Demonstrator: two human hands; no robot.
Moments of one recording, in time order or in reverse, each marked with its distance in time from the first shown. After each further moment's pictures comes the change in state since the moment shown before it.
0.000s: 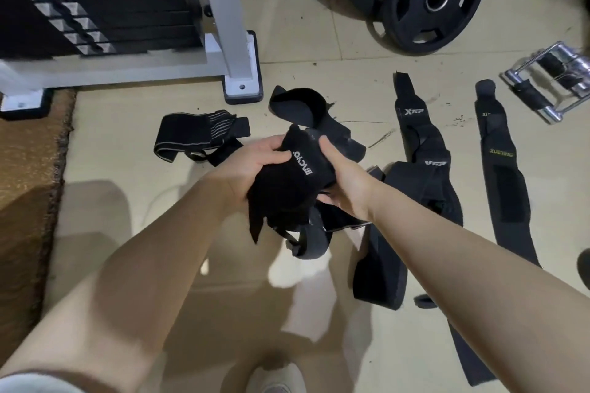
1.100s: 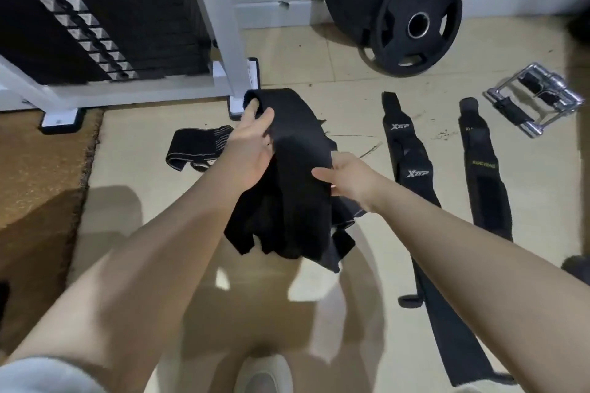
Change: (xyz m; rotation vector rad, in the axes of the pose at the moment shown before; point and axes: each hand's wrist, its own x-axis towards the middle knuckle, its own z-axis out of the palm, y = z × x) left_hand -0.019 0.049 0.062 -0.357 0.367 0.278; right_hand -0.044 -0.016 -0.031 -0.426 -0.011 -0.295
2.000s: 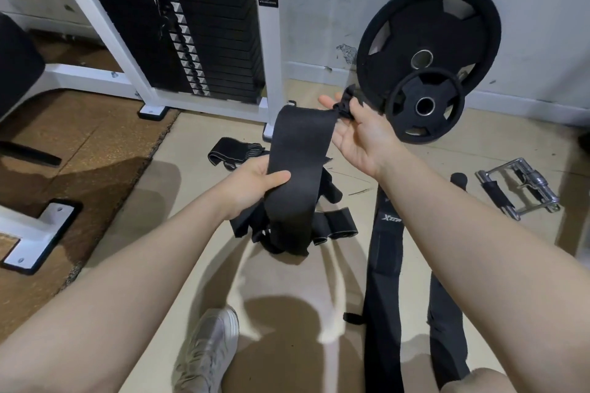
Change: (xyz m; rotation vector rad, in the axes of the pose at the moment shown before) left_hand -0.176 0.019 0.067 0.601 -0.024 0.100; right_hand -0.109 -0.138 -0.061 0.944 -0.184 -0.173
